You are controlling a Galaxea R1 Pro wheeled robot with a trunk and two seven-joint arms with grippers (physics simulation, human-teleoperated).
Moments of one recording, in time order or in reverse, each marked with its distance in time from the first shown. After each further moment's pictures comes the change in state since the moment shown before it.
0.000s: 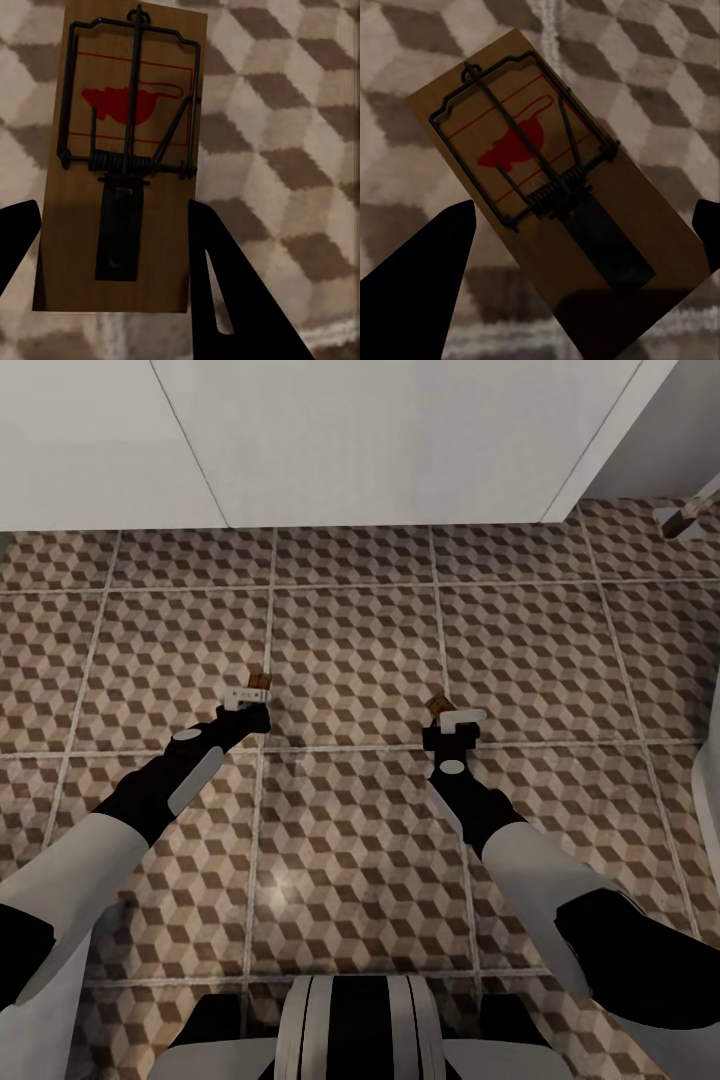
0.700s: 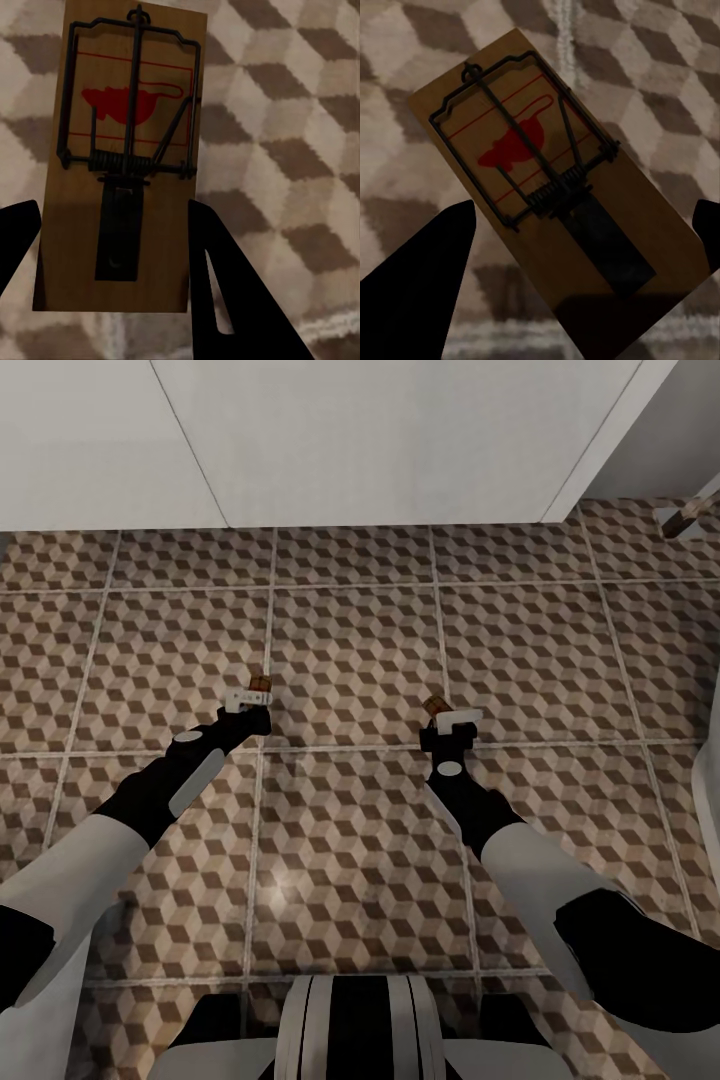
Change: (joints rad) left arm 0.005 0.000 -0.008 0.002 -0.004 -0.001 0.001; right arm 0.001 0.000 0.032 0.003 0.006 0.000 0.003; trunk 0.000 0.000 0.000
